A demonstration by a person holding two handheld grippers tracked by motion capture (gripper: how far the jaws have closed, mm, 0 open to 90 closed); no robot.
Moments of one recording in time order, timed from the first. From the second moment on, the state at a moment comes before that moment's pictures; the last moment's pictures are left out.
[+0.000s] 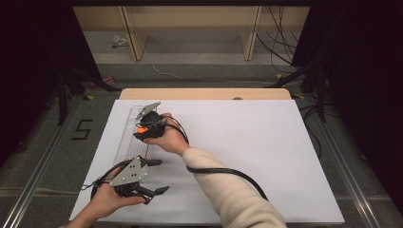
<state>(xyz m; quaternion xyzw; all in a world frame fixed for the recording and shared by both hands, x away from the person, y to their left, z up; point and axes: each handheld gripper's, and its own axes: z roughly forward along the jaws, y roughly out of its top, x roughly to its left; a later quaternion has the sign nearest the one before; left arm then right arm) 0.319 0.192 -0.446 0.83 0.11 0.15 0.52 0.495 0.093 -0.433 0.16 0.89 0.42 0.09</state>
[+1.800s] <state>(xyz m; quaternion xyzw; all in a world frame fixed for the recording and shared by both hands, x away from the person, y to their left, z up) 0.318 0.192 -0.446 0.83 0.12 0.15 0.52 0.491 -0.028 -0.412 0.26 0.85 0.45 0.11</state>
